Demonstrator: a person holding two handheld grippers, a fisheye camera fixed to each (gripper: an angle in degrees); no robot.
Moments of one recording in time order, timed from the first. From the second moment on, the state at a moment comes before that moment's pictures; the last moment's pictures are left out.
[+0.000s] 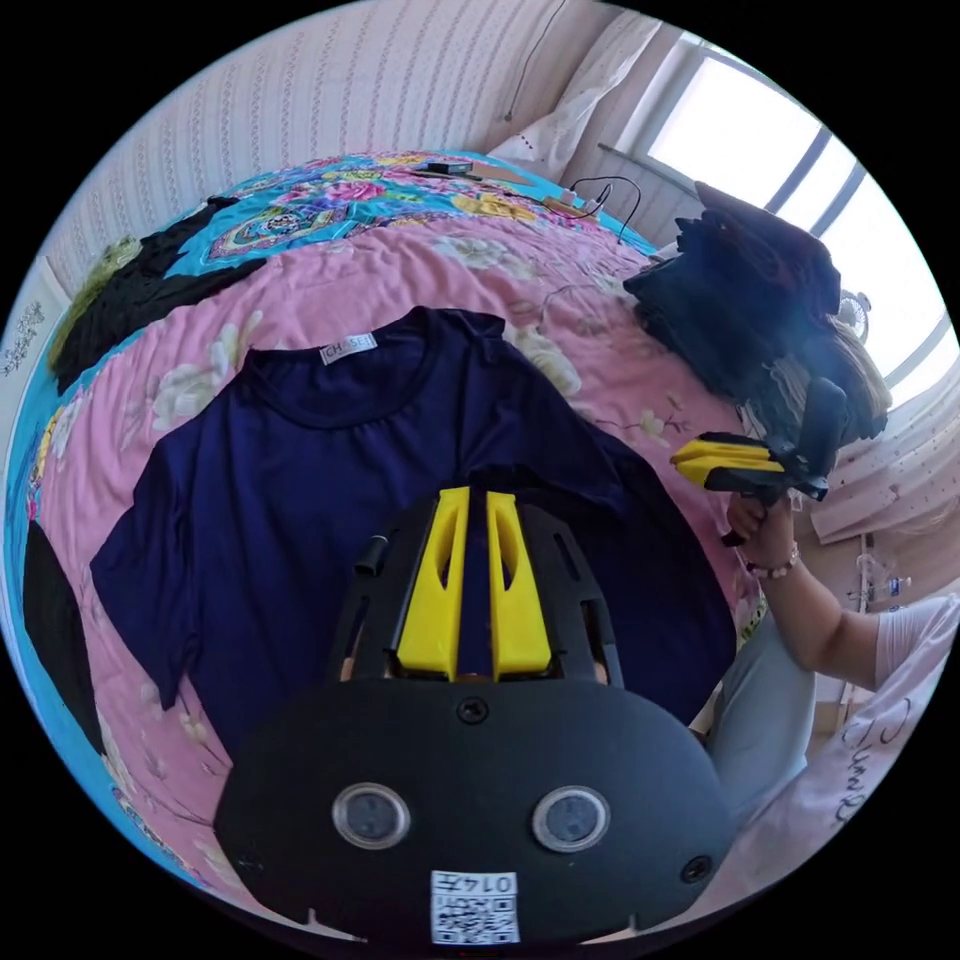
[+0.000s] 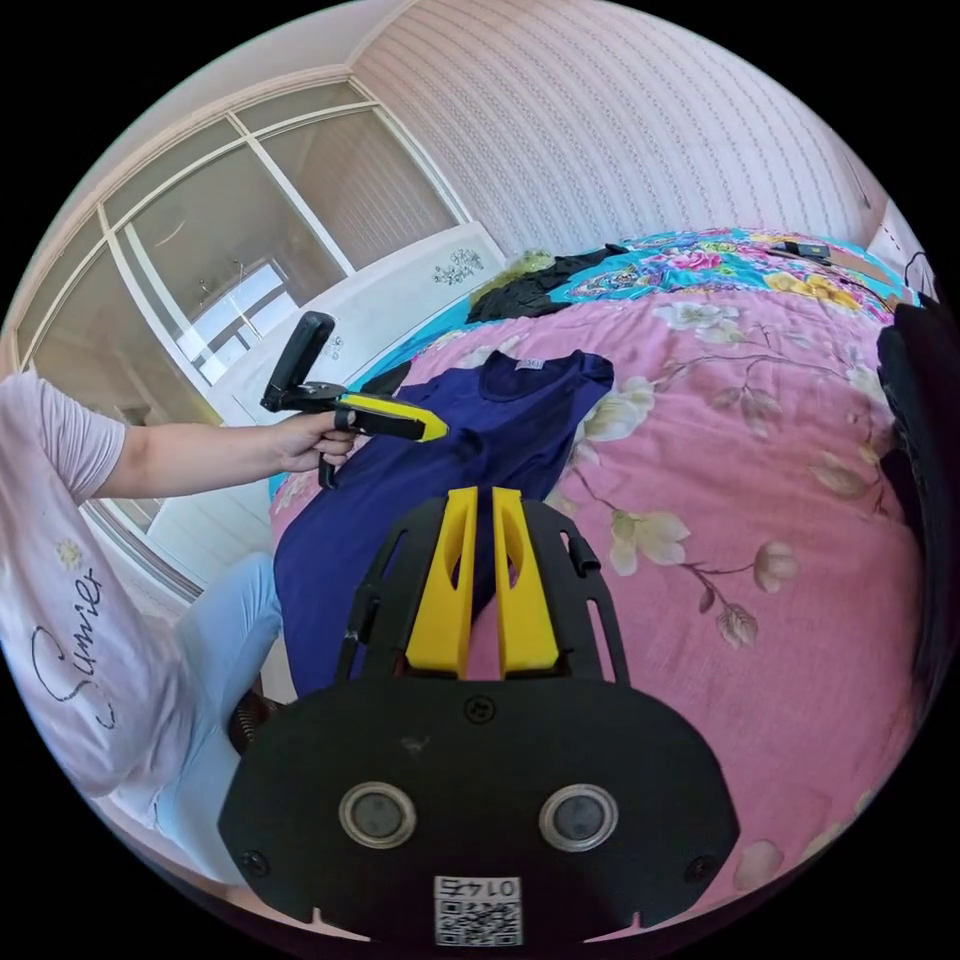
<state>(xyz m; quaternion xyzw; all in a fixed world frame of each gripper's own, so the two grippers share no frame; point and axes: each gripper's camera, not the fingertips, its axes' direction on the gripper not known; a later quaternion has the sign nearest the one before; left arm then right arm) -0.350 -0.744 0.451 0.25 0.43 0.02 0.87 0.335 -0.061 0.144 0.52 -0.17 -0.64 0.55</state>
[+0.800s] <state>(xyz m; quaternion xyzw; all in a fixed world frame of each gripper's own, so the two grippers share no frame) -0.387 -0.728 0.474 0.18 0.37 0.06 0.91 0.150 -0.099 0.213 0.47 -0.04 -0.65 0.59</state>
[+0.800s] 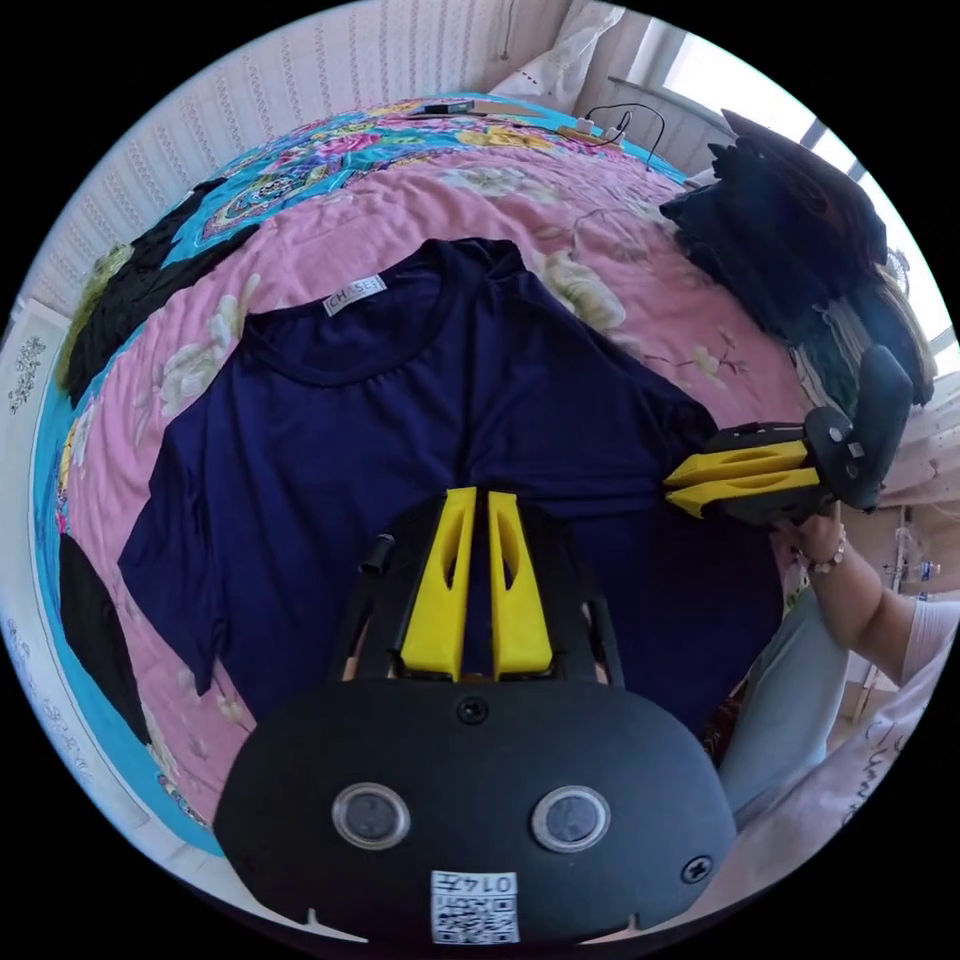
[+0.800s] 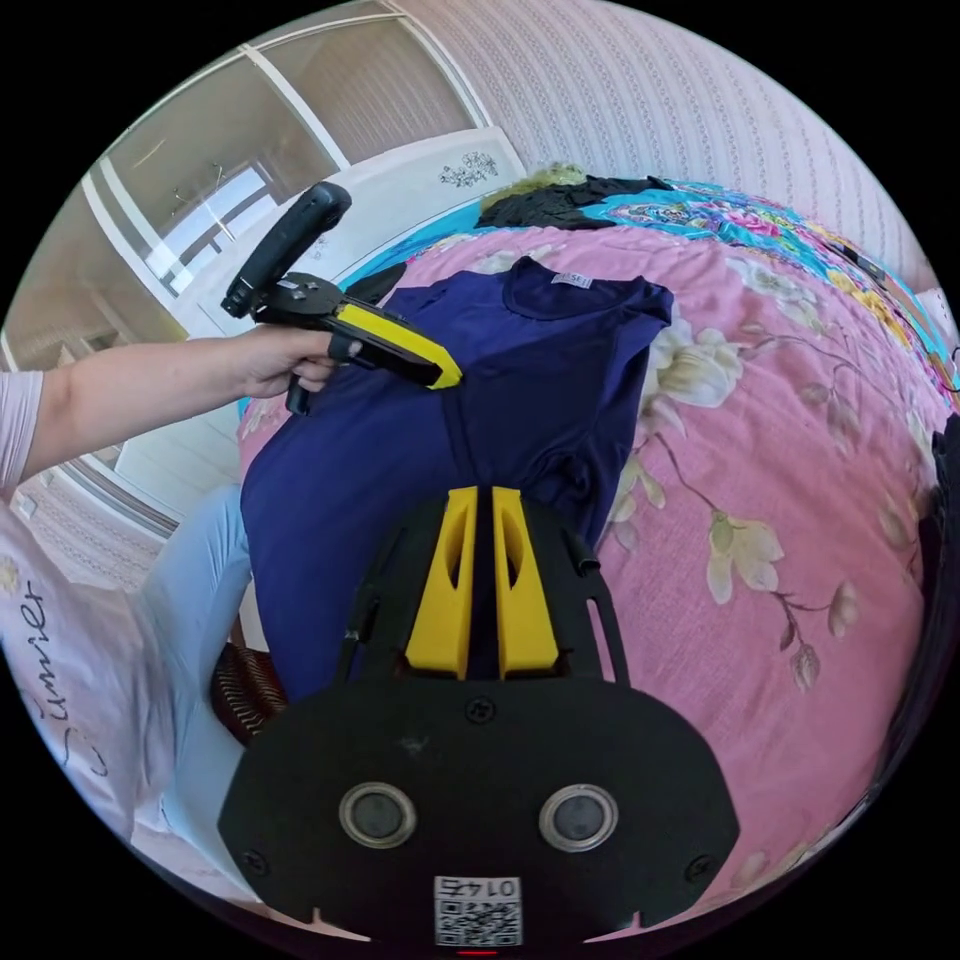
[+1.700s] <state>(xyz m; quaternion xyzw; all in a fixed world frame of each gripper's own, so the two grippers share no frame) -0.615 -0.494 0.644 0.27 0.43 -0.33 0.80 -0.204 -0.039 0.220 0.43 -0.04 -0.69 0.59</state>
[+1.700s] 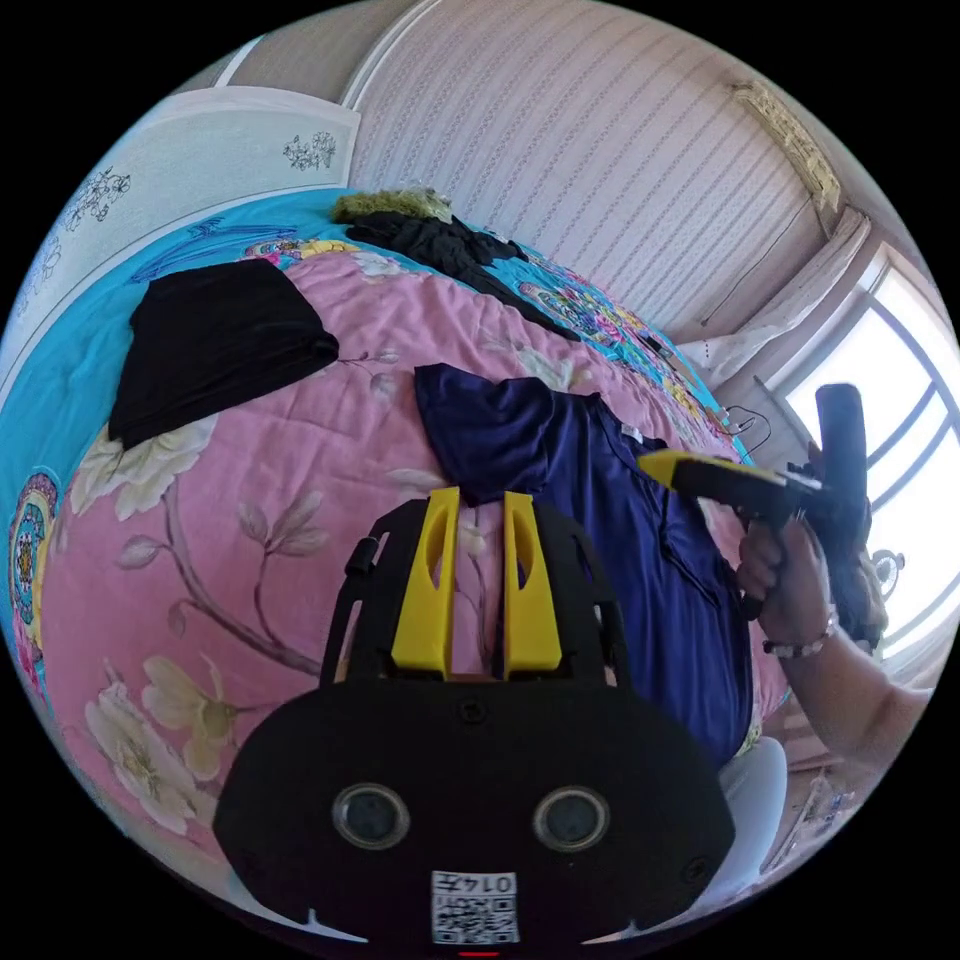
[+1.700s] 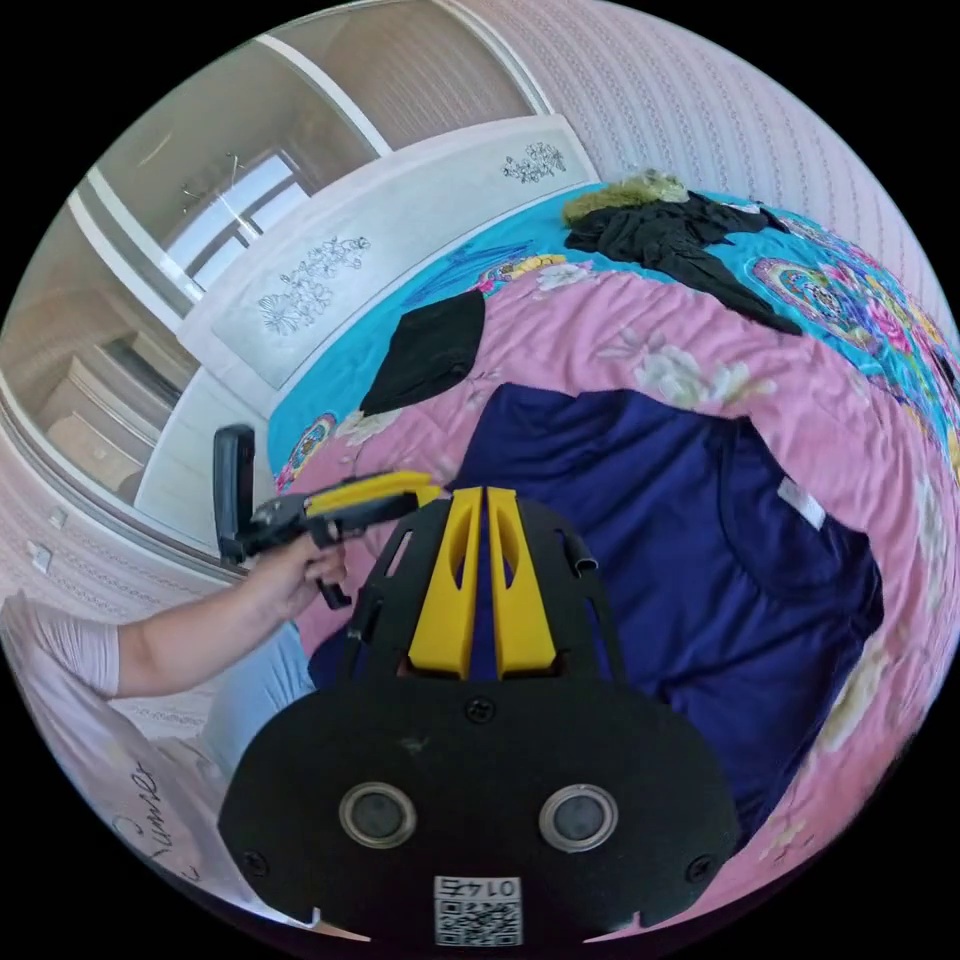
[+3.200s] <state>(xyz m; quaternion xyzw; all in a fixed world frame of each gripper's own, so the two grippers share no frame) -0.692 -0.492 0.623 0.36 0.44 -0.11 0.82 -0.075 -0.186 0.089 0.47 -0.06 -0.56 0.68</state>
